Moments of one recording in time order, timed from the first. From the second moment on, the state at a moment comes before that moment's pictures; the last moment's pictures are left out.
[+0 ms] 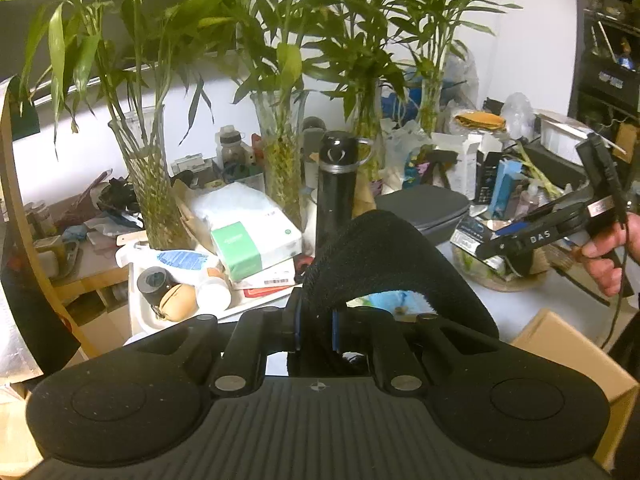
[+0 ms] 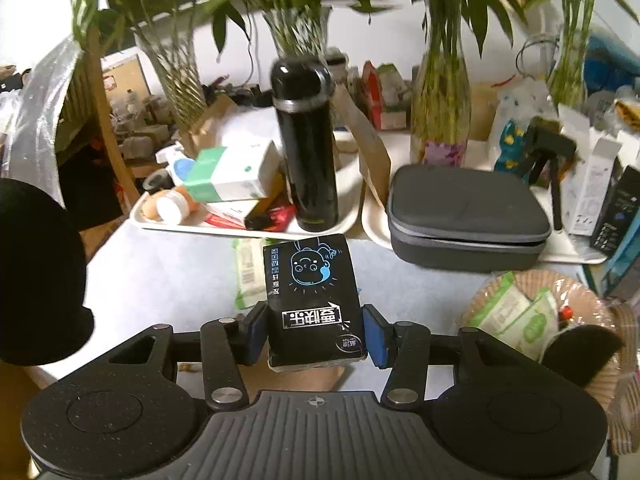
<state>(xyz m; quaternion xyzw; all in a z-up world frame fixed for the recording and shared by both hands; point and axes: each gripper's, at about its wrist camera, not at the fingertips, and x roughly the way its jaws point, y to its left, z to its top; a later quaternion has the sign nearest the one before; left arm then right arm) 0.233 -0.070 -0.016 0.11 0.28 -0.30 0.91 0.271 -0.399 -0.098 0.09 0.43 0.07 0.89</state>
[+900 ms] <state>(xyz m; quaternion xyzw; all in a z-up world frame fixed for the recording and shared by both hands) 0.124 -0.078 0.008 0.15 0.27 -0.32 0.90 0.137 -0.371 -0.009 0.07 0.37 0.12 0.92</state>
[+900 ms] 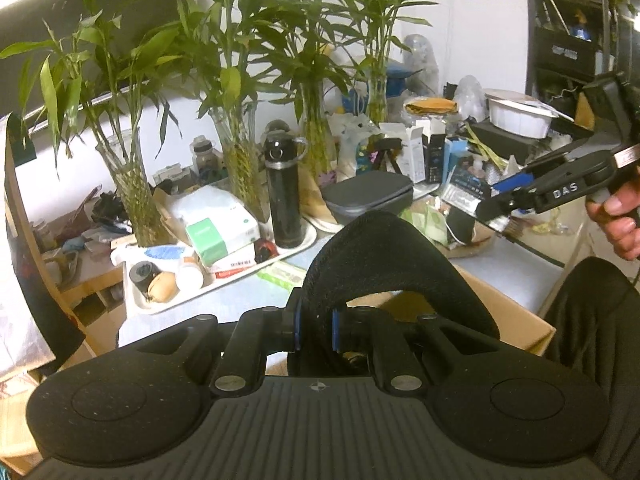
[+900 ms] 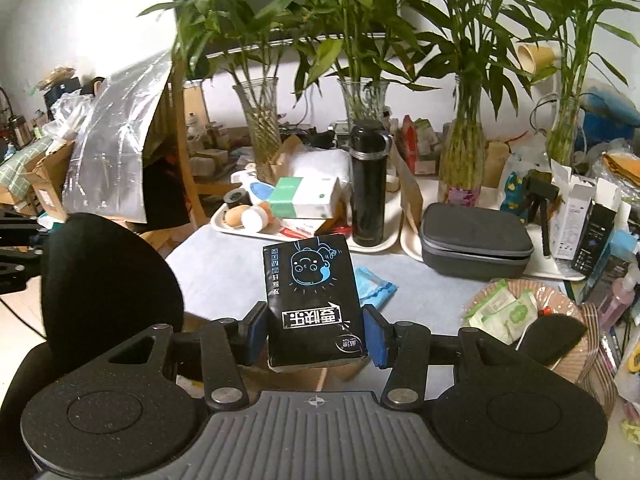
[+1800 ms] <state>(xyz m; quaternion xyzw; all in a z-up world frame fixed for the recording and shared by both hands) 0.168 -0.034 -0.047 -0.09 0.56 -0.20 0.80 0.091 -0.355 -0.009 0.08 0.38 0.15 0.91</state>
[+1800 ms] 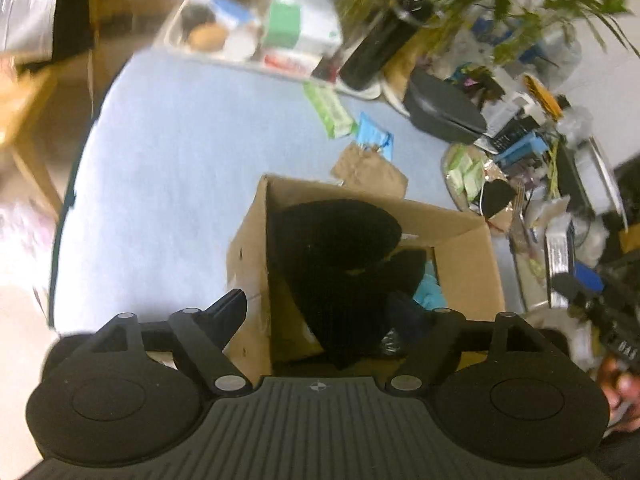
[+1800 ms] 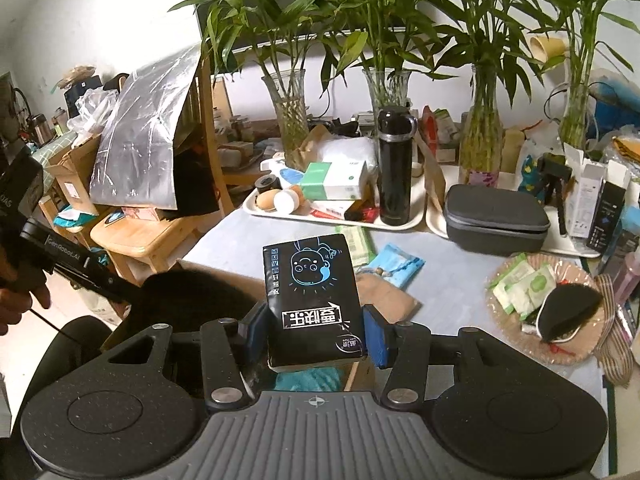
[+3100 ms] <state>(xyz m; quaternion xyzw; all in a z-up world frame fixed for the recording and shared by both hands) 0.100 -0.053 -0.004 0.03 0.34 -0.25 0.91 0.089 -0.327 -0.046 0.08 0.39 0.08 0.92</state>
